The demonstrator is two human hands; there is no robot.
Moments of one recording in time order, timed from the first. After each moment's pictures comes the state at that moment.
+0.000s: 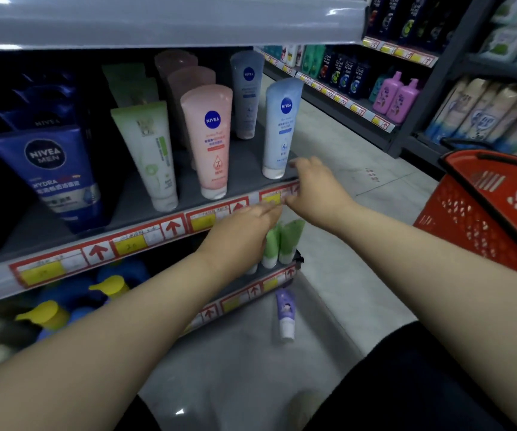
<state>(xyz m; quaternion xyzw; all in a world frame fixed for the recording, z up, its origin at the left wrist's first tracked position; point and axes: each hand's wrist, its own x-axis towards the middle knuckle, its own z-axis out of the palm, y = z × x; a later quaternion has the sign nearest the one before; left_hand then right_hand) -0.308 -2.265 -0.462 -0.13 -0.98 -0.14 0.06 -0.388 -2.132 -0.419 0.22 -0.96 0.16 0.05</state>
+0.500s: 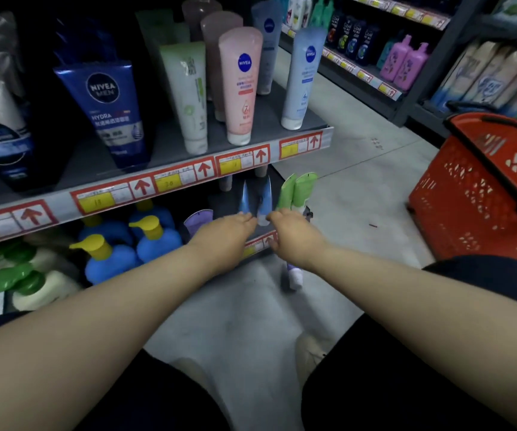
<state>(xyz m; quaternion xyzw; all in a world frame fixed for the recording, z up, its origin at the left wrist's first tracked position) -0.217 -2.302 -0.516 -0.11 -0.99 -0.07 -0.09 -0.268 -2.152 -0.517 0.28 -0.95 0.04 -0.10</state>
